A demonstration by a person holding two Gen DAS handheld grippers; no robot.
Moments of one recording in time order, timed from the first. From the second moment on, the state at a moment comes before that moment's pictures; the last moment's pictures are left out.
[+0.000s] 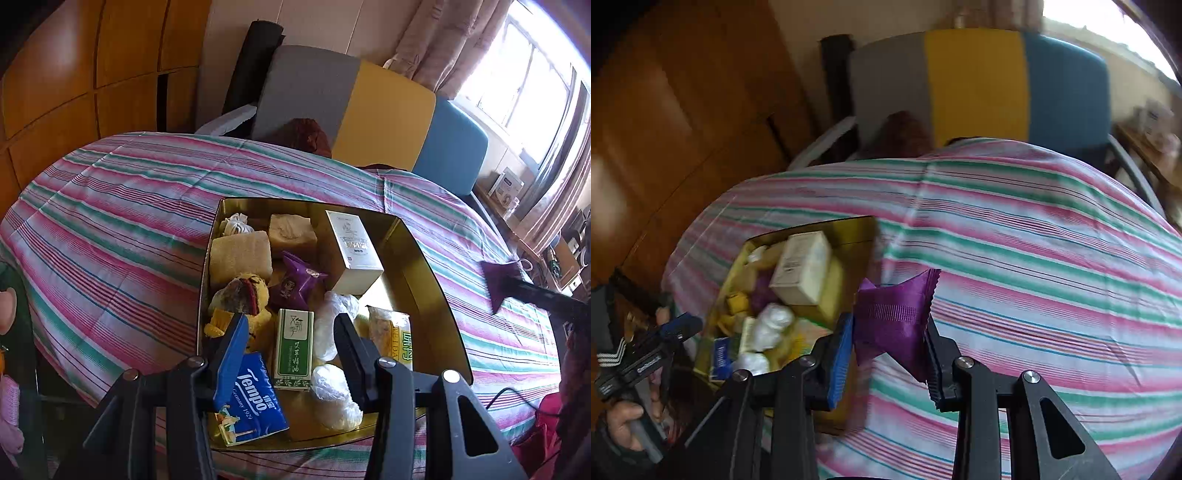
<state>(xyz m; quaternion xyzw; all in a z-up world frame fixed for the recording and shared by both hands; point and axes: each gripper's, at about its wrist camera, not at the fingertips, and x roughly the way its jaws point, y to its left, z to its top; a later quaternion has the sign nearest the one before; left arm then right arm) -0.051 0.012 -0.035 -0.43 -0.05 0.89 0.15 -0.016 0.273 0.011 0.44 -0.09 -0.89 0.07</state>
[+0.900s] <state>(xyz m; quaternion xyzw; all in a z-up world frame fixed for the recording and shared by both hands) -0.046 -0.006 -0.047 -0.43 -0.05 0.90 0.12 -0.062 0.157 -0.097 0.55 0.02 -0.83 0.13</state>
